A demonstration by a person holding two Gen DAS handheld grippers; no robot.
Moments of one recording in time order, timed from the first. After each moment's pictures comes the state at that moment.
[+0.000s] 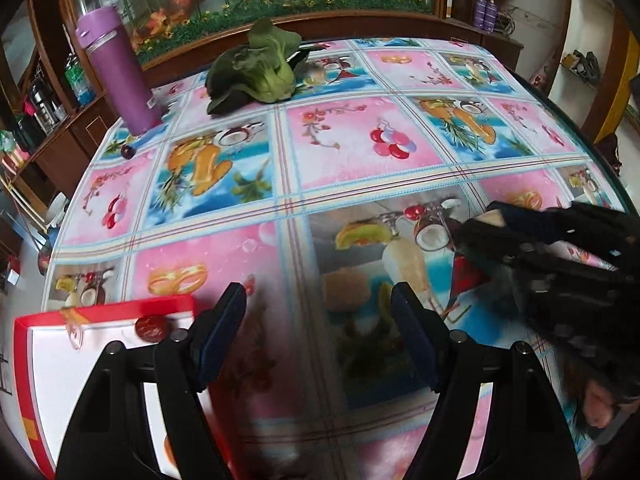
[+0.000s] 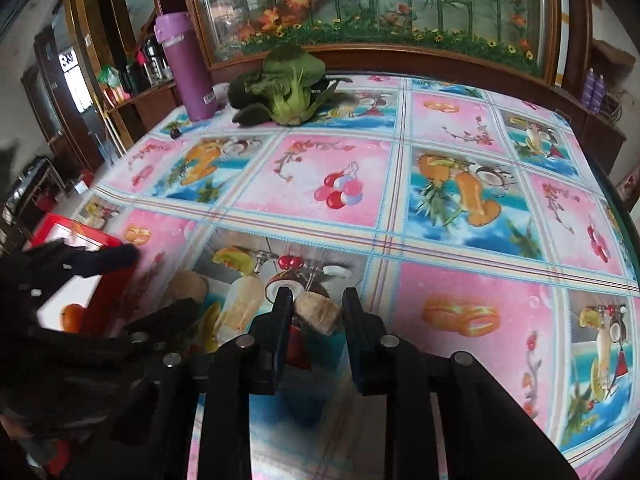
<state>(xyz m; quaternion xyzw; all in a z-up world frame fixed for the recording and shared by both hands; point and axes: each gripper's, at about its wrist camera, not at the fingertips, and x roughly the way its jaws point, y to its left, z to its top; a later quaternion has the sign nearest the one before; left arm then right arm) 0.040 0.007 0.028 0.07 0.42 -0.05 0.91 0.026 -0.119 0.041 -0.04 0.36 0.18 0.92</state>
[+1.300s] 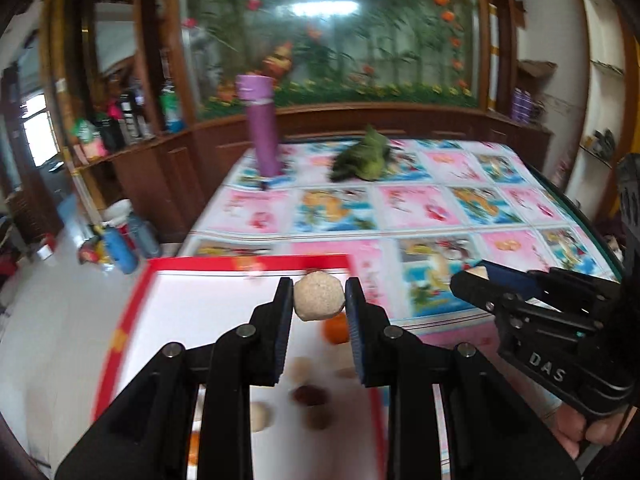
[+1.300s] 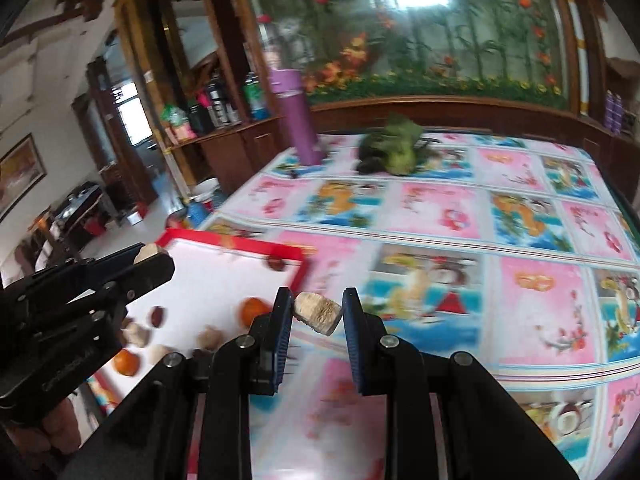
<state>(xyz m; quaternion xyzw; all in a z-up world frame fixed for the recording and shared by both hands) -0.130 0.096 0.098 0.01 0.26 0.05 0.96 -0.098 -0.044 0.081 0.00 0.27 0.27 0.92</state>
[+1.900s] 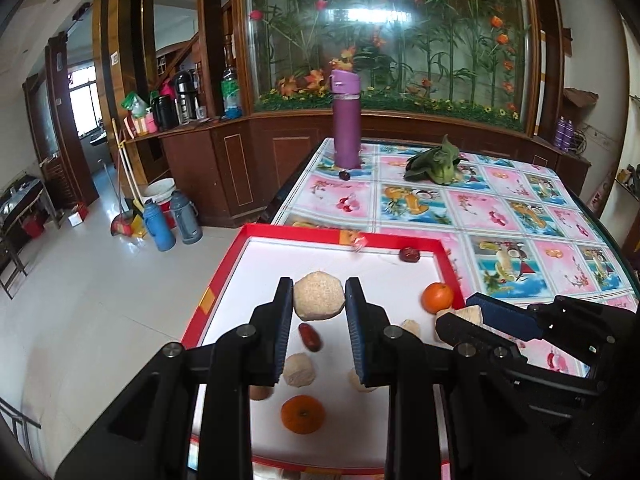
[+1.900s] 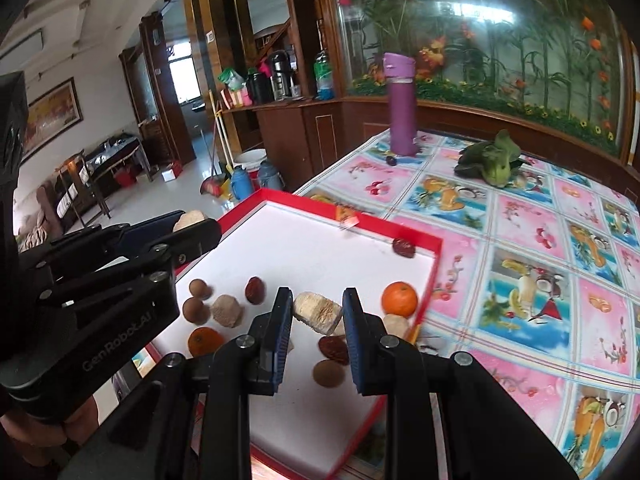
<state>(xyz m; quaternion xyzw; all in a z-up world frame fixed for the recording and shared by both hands) -0.176 0.168 0.077 -0.04 0.26 0.12 0.96 -0.148 0.058 0.067 -0.08 0.27 0.33 0.90</state>
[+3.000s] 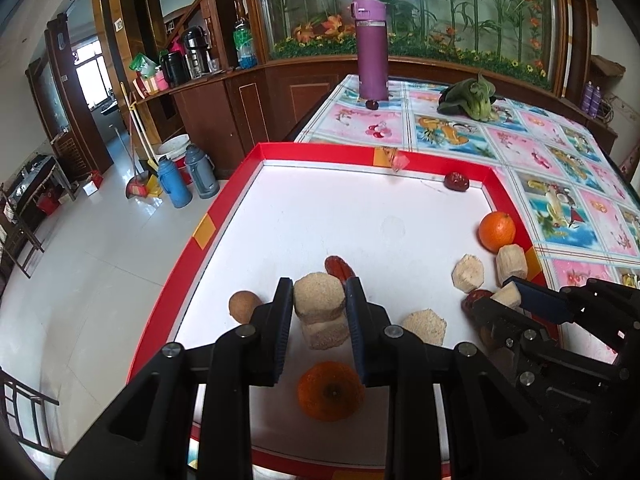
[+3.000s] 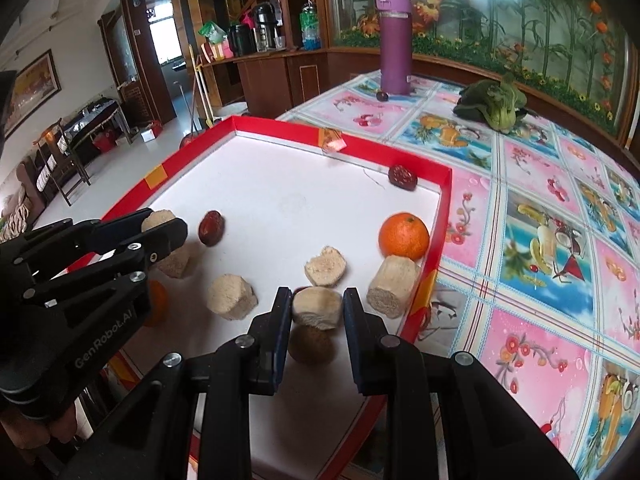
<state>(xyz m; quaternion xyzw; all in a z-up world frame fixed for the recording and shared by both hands) -0.154 0.184 0.020 -0.03 0.34 0.15 0.93 -0.127 0.071 0.015 -0.11 0.34 0.28 0.89</state>
